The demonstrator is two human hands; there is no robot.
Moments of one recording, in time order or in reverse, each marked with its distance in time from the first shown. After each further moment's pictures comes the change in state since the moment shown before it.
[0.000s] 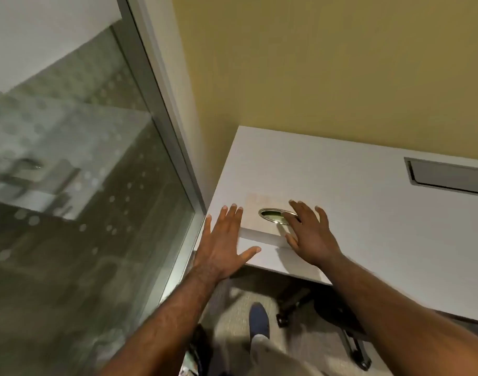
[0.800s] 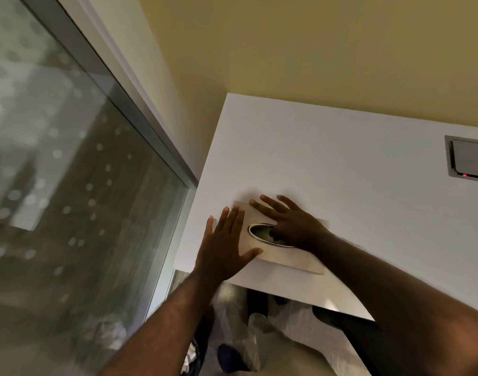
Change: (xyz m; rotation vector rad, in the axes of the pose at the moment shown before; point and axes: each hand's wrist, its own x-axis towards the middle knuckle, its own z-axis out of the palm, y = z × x) left_hand 0.113 0.003 0.072 -0.041 -0.230 0.005; right_hand 0.126 0.066 0.071 -0.020 -0.373 -0.544
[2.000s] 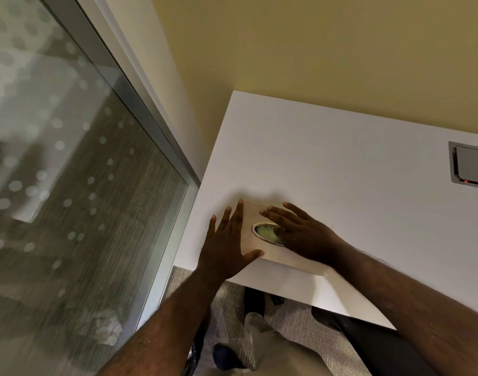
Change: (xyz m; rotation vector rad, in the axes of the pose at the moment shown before) left_hand 0.000 -0.010 0.010 -0.178 0.014 0.010; right_hand -0.021 -0.003 0.015 -0.211 0.345 -0.151
